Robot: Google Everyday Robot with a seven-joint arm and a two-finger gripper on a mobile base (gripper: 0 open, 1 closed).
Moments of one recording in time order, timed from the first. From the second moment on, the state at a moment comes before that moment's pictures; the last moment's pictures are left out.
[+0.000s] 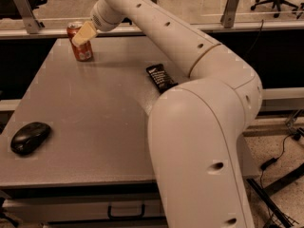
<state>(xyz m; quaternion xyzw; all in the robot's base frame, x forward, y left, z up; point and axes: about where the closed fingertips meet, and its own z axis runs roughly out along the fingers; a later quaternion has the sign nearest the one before) 0.832 0.189 0.905 -0.41 0.80 0.13 0.41</state>
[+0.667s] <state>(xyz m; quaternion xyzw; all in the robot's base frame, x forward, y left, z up) 0.827 0.210 0.897 -0.41 0.80 0.15 0.41</state>
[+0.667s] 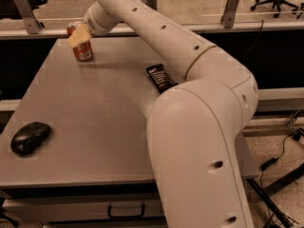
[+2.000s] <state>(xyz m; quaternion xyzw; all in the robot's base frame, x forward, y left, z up) 0.812 0.231 0.910 -0.43 0.79 0.16 0.41</state>
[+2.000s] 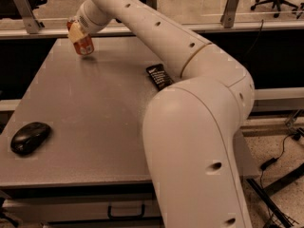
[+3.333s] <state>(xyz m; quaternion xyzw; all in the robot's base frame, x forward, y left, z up) 0.713 0.196 0.956 -0.46 0.83 0.09 0.30</state>
